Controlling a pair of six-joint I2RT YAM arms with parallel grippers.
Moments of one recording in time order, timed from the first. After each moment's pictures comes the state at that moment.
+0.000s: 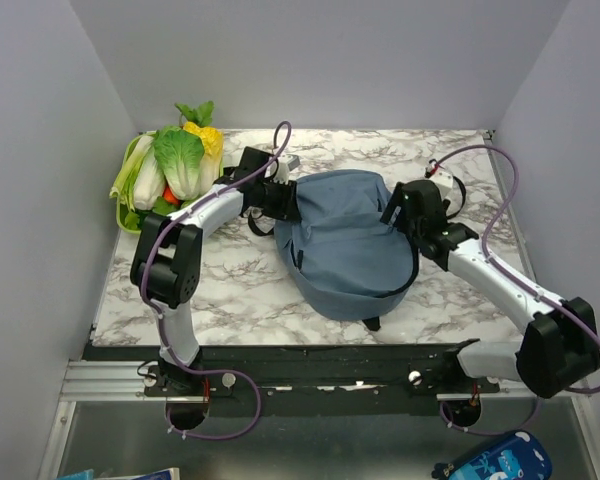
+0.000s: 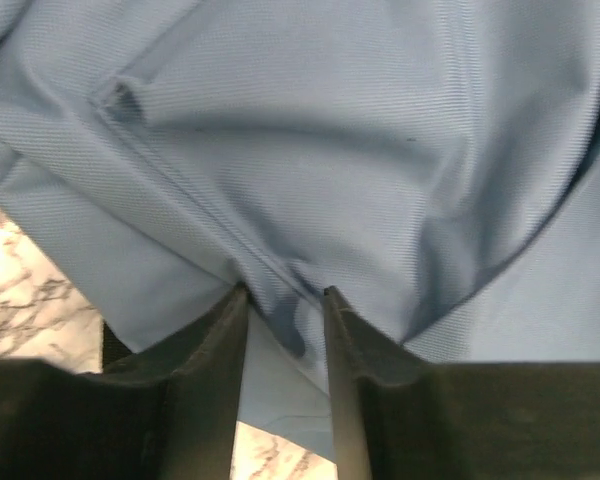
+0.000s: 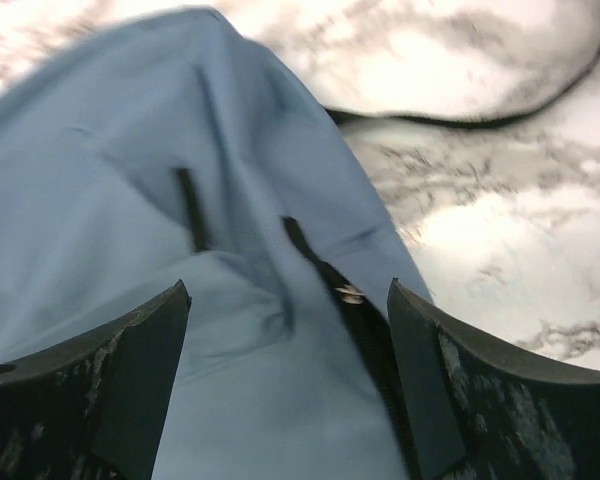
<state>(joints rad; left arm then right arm) -0.36 1.89 1.36 -0.34 0.53 -0.12 0.41 1.31 0.86 -0.25 0.43 0.59</state>
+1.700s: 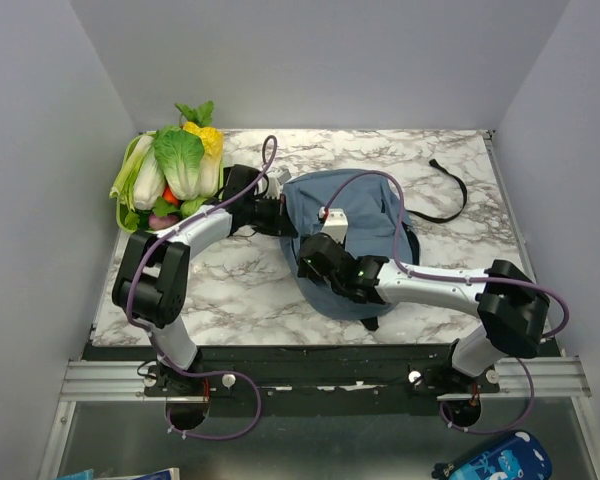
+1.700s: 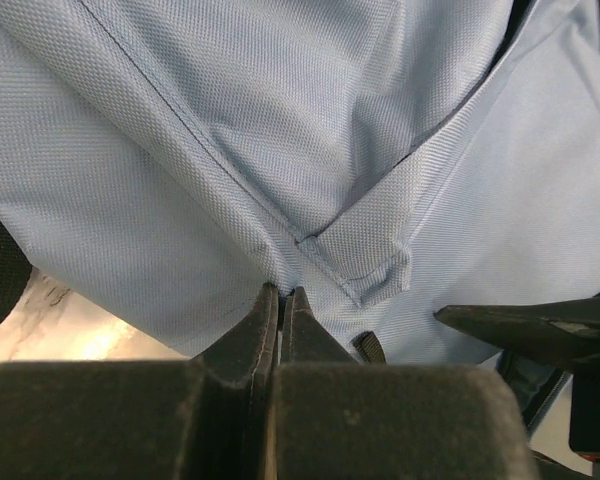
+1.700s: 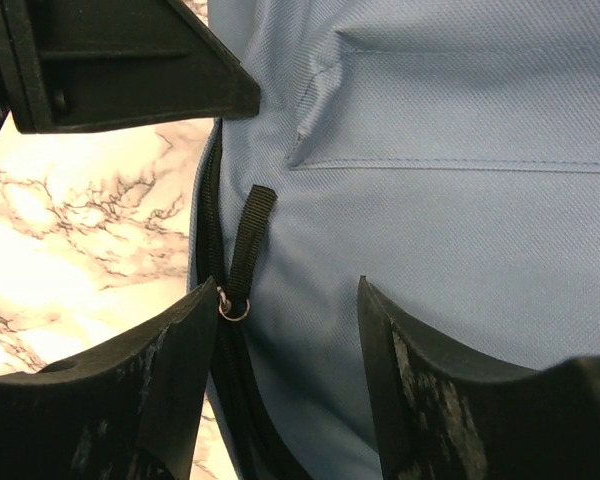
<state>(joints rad) -0.35 1.73 1.10 -0.18 0.68 -0.23 1.07 1.57 0.98 -0.14 0.56 0.74</state>
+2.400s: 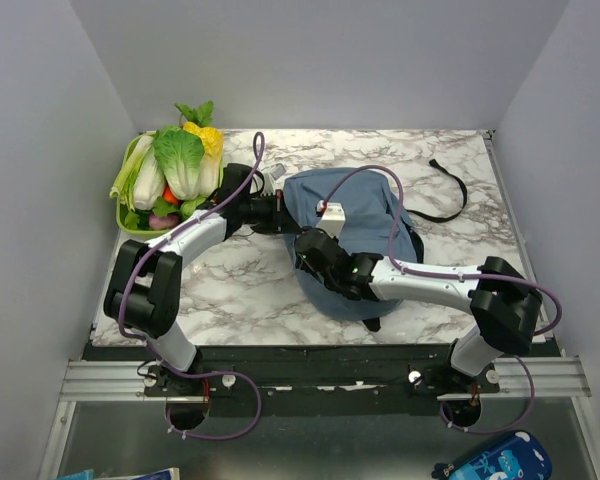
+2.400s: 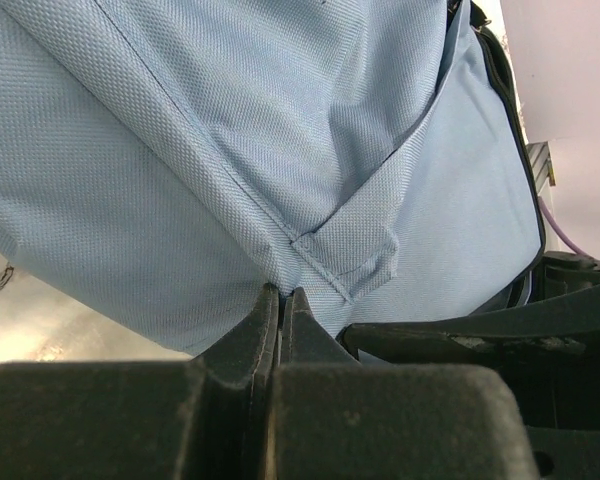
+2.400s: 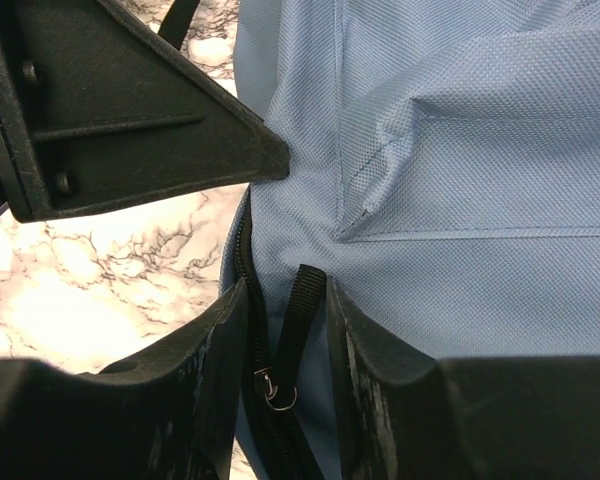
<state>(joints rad) -0.35 1.65 1.05 -0.10 0.75 -0.40 1.07 1.61 1.03 -0.07 0.62 0.76</state>
